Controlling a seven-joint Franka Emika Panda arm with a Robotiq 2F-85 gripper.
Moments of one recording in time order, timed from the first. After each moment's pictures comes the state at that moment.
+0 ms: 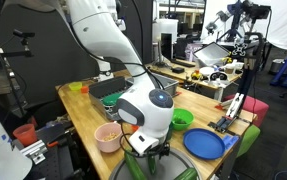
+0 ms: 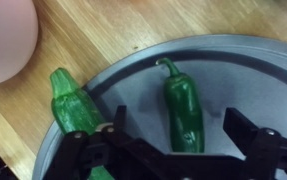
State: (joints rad) arm -0.23 0.62 -0.20 -2.20 0.77 2.60 1.11
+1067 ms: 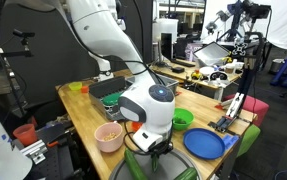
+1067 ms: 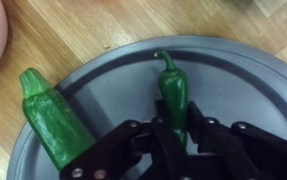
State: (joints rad) arm -0.23 0.61 -0.20 -2.19 0.78 2.67 1.11
